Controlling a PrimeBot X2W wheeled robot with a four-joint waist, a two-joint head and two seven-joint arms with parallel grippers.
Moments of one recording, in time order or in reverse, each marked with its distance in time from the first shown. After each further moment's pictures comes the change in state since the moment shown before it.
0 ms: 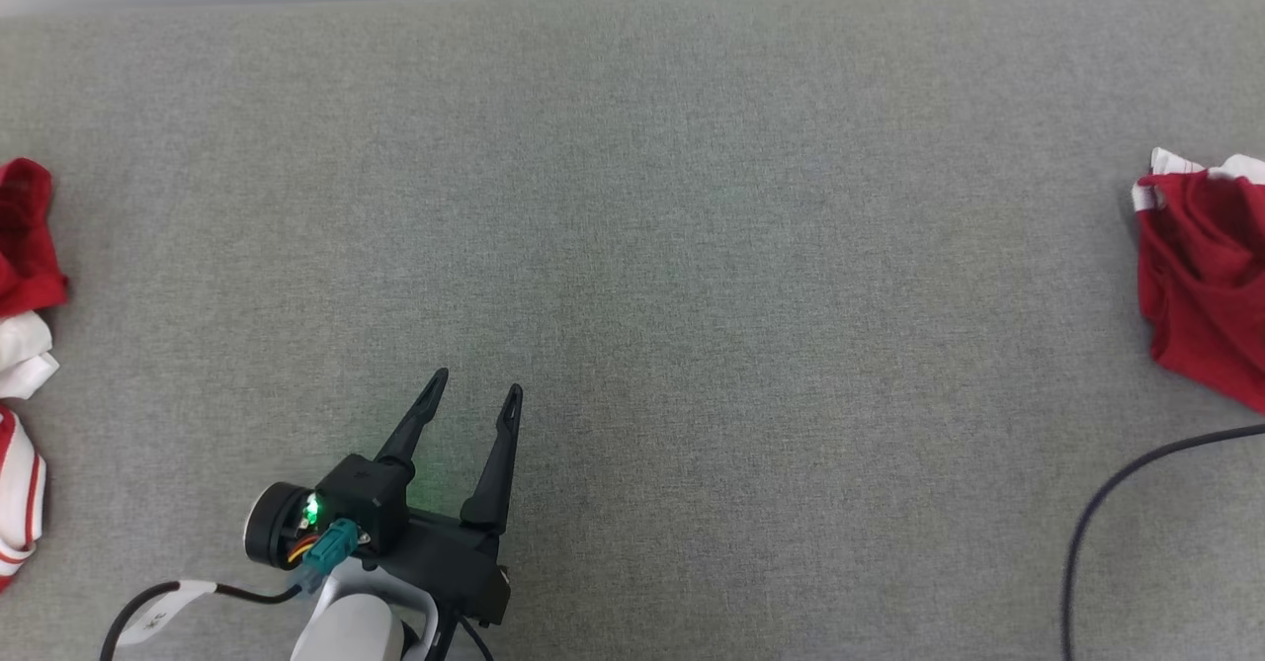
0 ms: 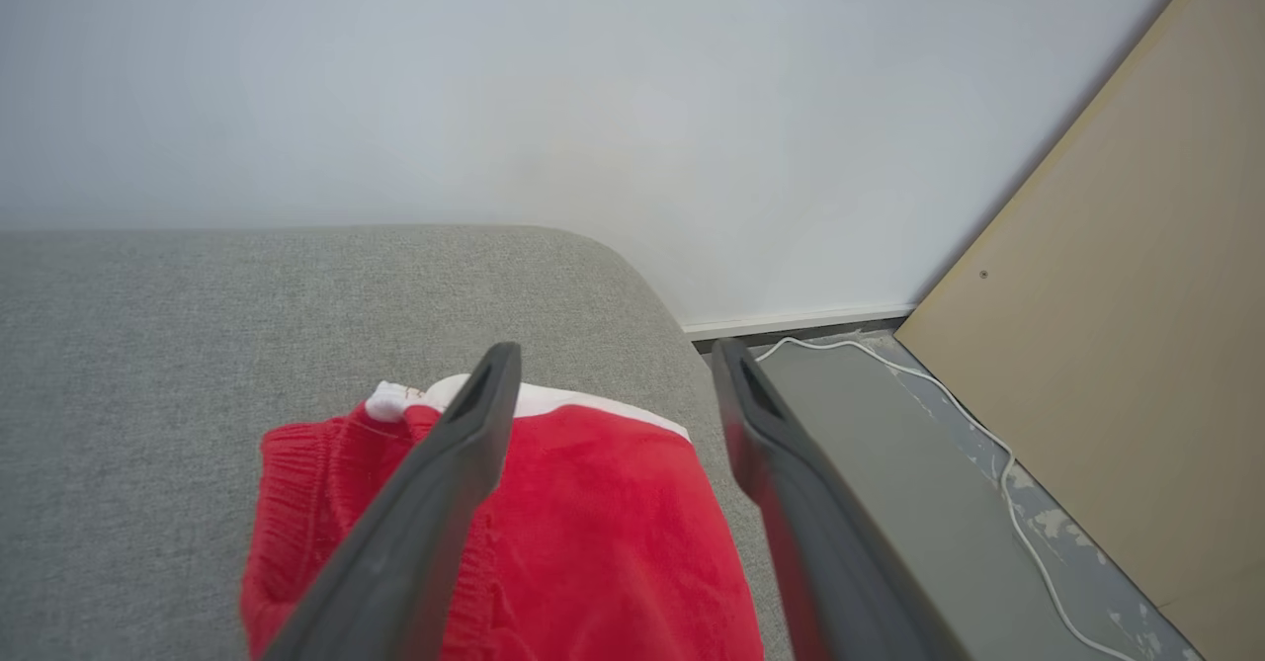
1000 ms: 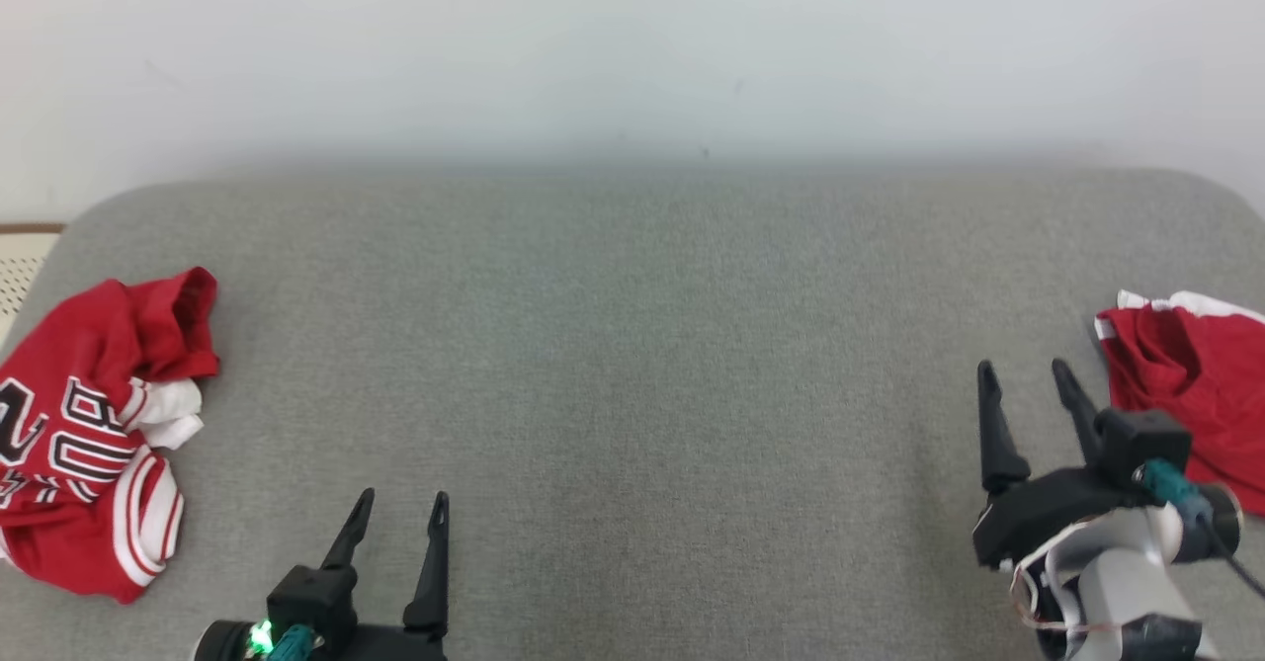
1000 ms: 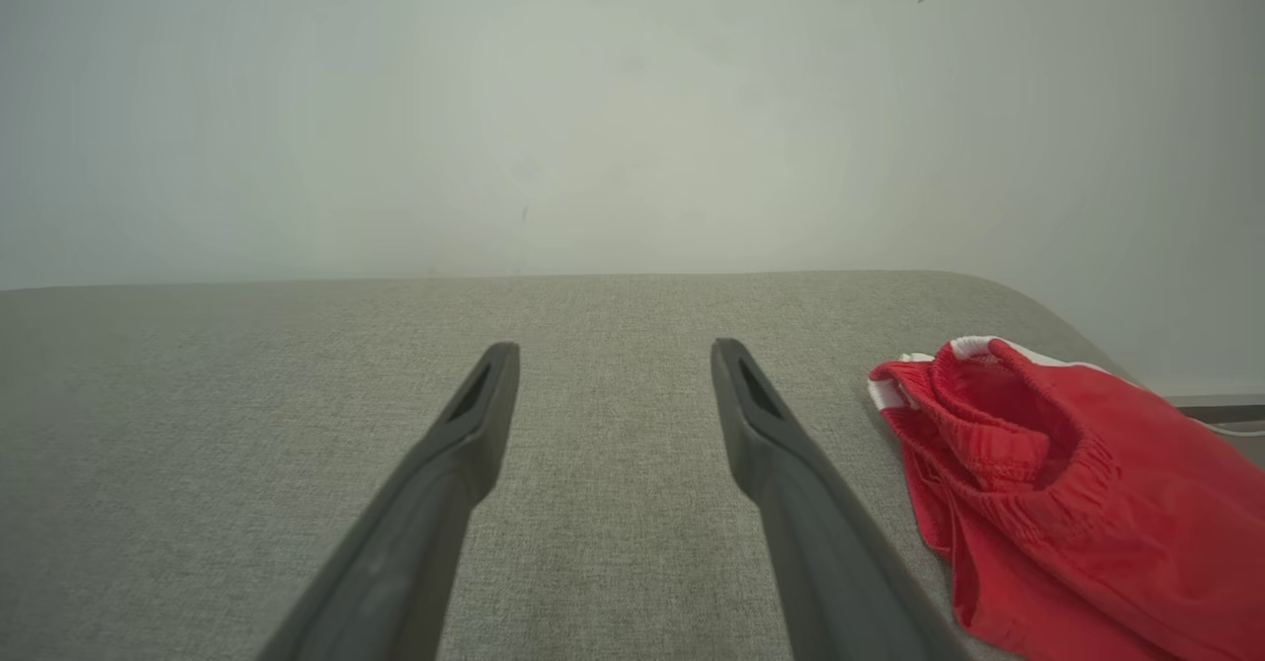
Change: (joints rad) left arm 0.167 0.001 0.106 0.012 0.021 0.070 0.000; right arm 0.464 0.244 0.493 -0.407 0.417 0.000 0.000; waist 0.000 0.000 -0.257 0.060
